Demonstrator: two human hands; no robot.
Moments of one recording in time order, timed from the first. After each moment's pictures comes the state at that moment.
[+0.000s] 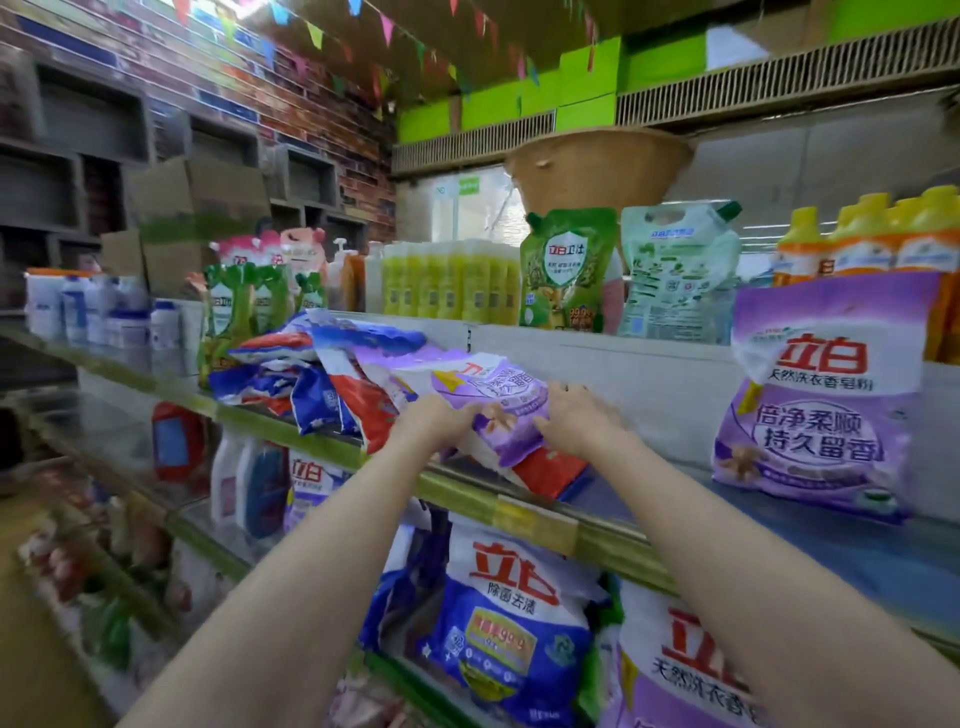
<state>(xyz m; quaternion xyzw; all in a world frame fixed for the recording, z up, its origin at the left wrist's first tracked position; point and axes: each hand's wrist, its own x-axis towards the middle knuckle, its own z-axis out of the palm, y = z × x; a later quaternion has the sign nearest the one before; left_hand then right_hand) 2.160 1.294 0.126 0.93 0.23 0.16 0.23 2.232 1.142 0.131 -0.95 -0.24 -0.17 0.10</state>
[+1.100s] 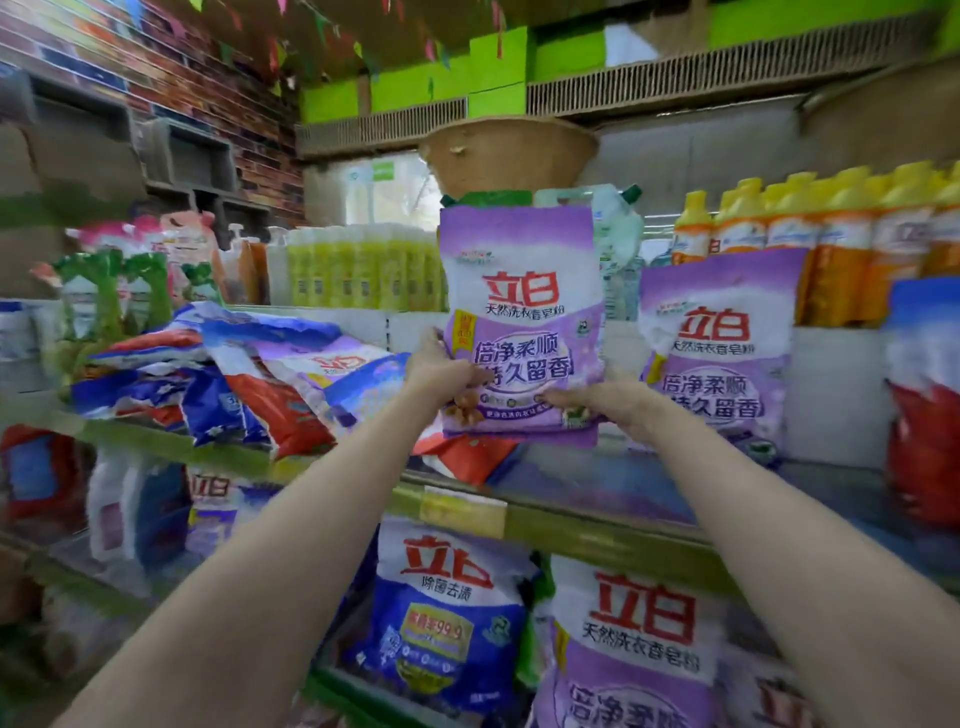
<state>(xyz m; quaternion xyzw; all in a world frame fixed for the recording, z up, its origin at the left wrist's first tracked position) 2.208 1.234 0.149 0.78 0.05 0.29 0.55 2.261 1.038 0.129 -0.79 -0.20 -0.02 0.58</state>
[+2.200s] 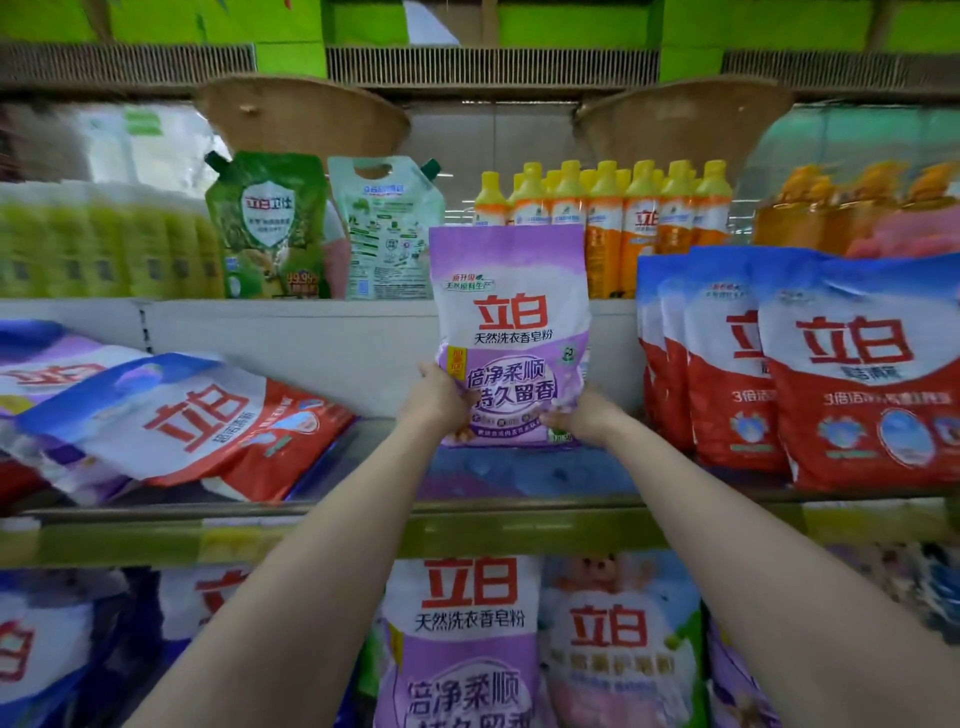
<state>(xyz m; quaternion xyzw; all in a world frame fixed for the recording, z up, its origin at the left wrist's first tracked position) 2.293 1.060 0.101 0.91 -0.05 0.14 0.40 2.255 0.880 0.090 -0.89 0.10 -0.09 0.44</state>
